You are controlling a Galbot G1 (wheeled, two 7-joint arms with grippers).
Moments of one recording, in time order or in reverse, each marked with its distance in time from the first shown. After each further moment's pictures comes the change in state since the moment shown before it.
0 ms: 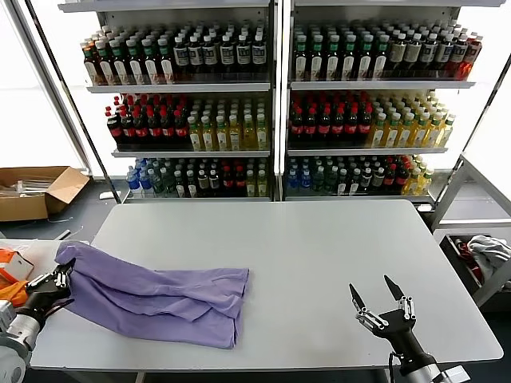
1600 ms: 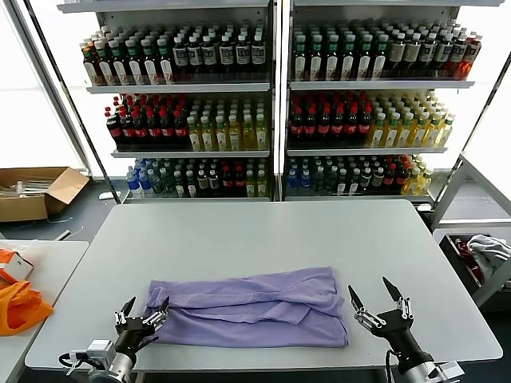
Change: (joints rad) left arm 0.022 -0.318 0.362 0.042 0.281 -0.099 -0.114; right arm 0.016 0.007 -0.001 -0.021 -0.039 -0.036 0.011
